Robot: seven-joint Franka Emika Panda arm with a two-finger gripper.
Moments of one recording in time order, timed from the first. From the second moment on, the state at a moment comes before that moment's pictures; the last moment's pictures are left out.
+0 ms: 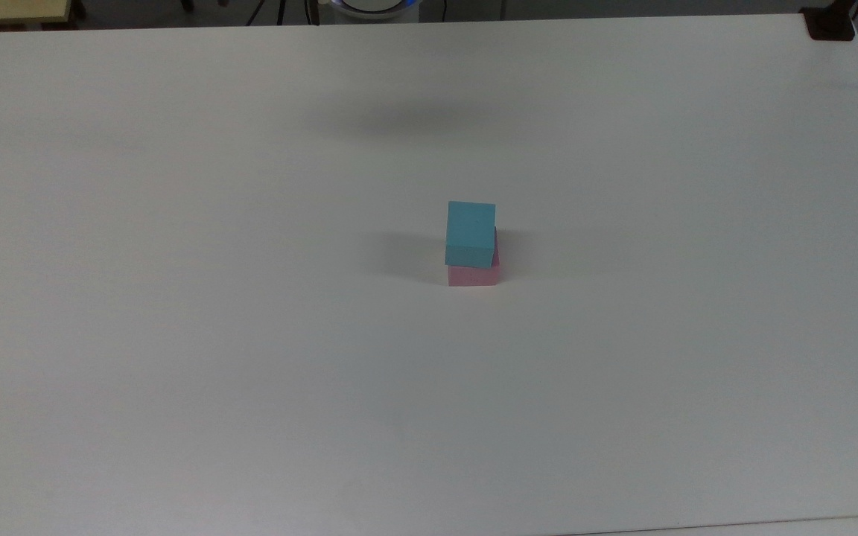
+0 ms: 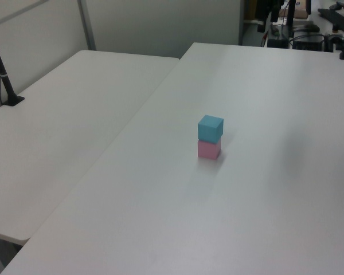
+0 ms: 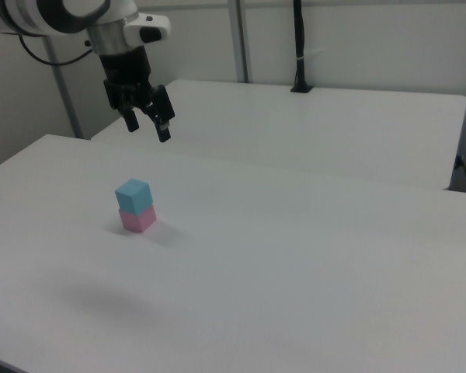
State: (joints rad) arm -0.02 -0.03 -0.04 -1.58 -0.05 1.62 0.14
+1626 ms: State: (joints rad) arm -0.01 -0.03 -0.03 -1.59 -0.05 1.62 0.11
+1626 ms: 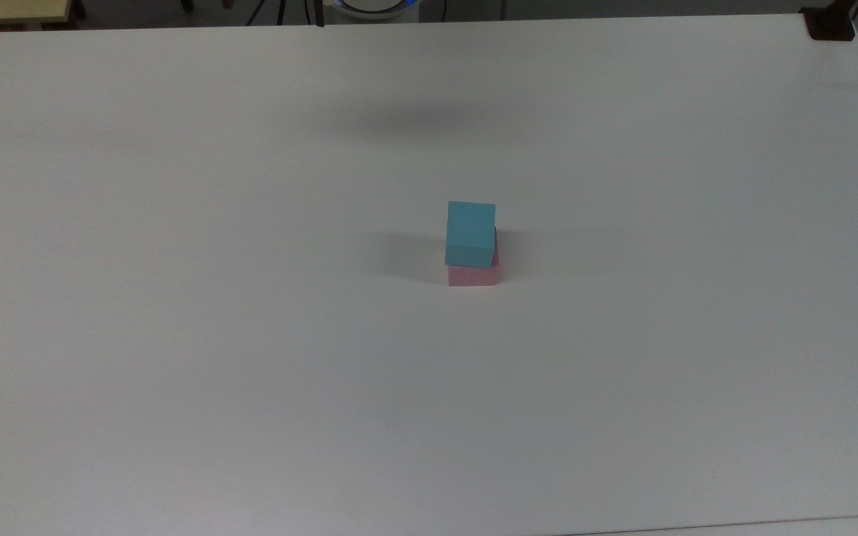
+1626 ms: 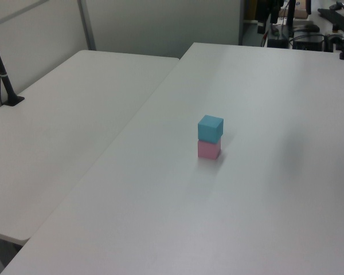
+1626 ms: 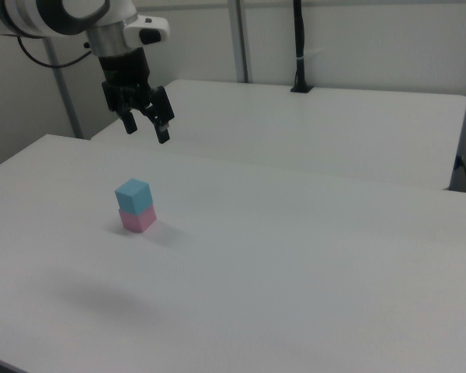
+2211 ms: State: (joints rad) arm 0.07 0.08 -0.02 -1.59 -0.05 1.67 0.01
